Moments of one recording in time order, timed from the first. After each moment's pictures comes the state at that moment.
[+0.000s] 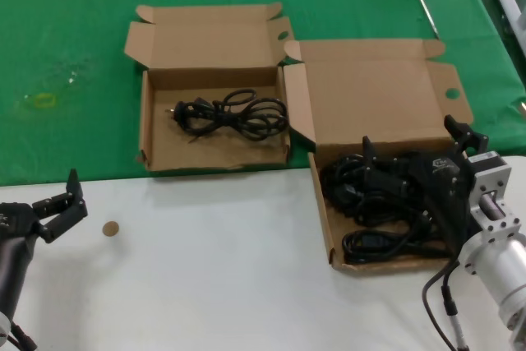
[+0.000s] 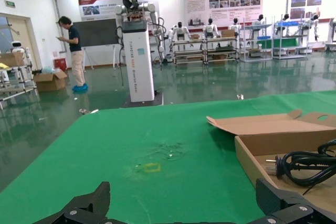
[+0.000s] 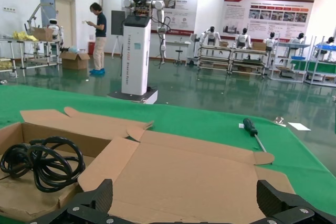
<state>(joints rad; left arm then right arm) 0.00 -0.30 1.60 -1.60 -1.80 0.00 0.00 0.03 0.30 -1.62 1.58 1.79 -0.02 -0.01</state>
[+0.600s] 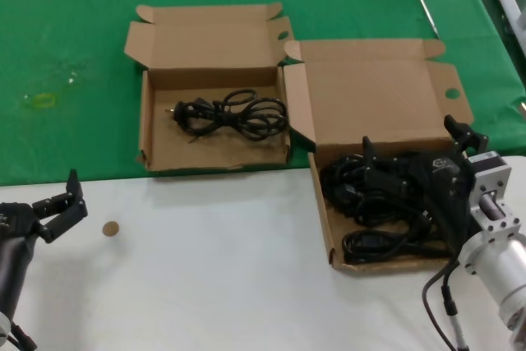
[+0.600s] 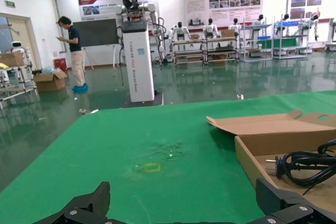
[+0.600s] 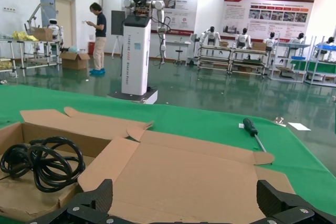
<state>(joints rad) 0.00 -0.30 1.60 -1.60 -1.80 0.00 0.00 0.03 0.30 -1.62 1.58 1.79 -0.02 -0.01</state>
